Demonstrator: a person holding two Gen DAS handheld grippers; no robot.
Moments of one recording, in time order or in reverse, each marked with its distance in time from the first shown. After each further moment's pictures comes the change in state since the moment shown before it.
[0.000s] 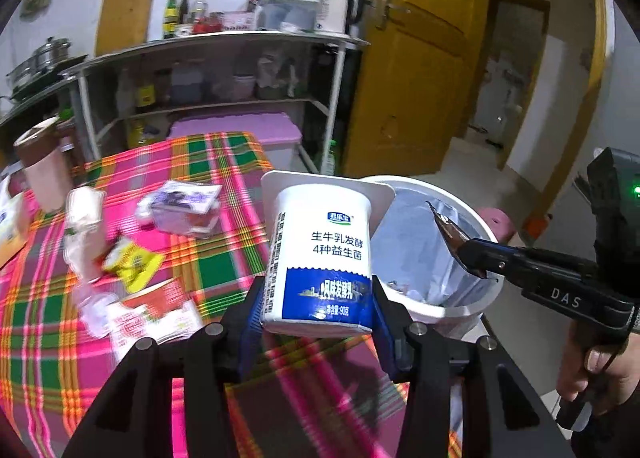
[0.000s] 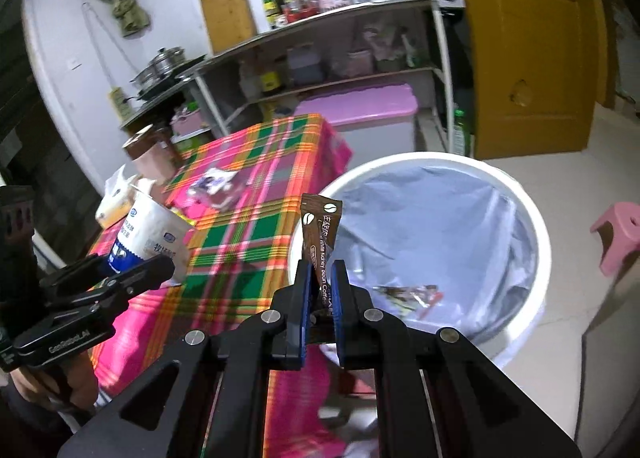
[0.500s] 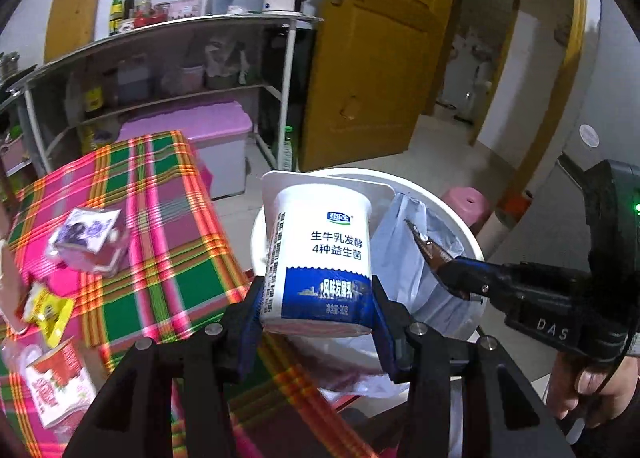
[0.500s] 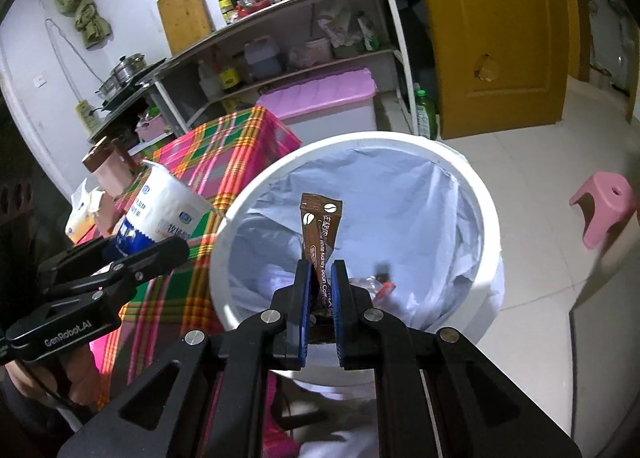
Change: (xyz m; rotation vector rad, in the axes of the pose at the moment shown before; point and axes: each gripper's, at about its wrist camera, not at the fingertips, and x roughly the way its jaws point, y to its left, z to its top) left arm 0.071 -0.049 0.025 0.077 0.060 -0.109; right arm 0.008 -0.055 0.001 0.080 0.036 -0.073
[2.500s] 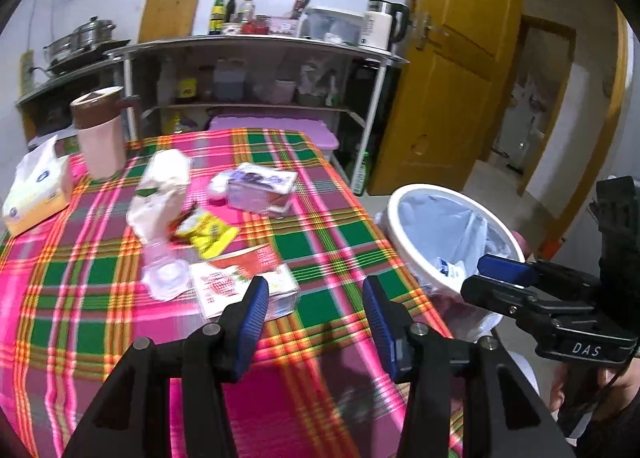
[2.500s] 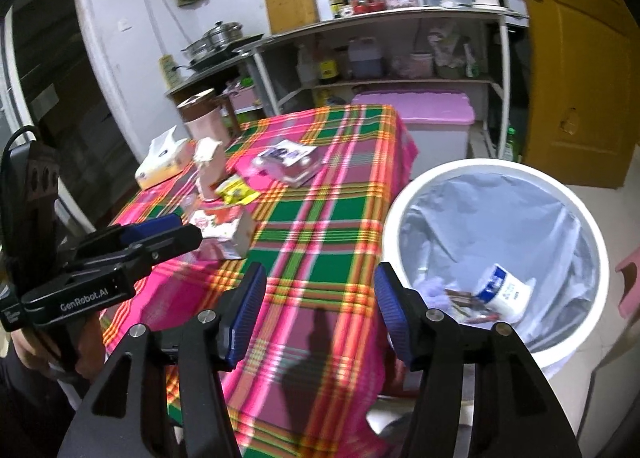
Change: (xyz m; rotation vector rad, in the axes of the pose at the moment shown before) left arm -0.125 0.096 -0.075 -0.192 -0.119 0.190; right arm -0.004 0.129 -0.029 -0.258 -0.015 0.202
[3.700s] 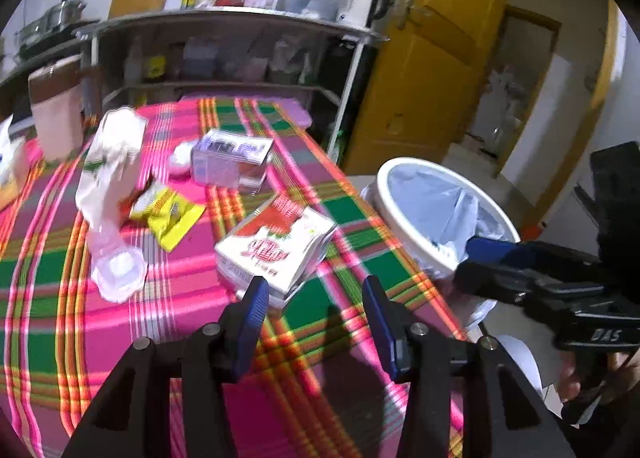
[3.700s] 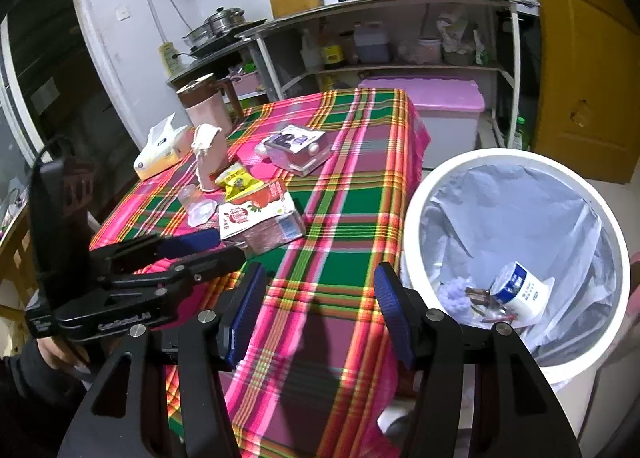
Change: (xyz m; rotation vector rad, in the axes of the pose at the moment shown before) left arm 0.044 0.006 -0.005 0.035 0.057 -0.128; right arm 0.022 0.000 0.003 0.014 0.049 0.003
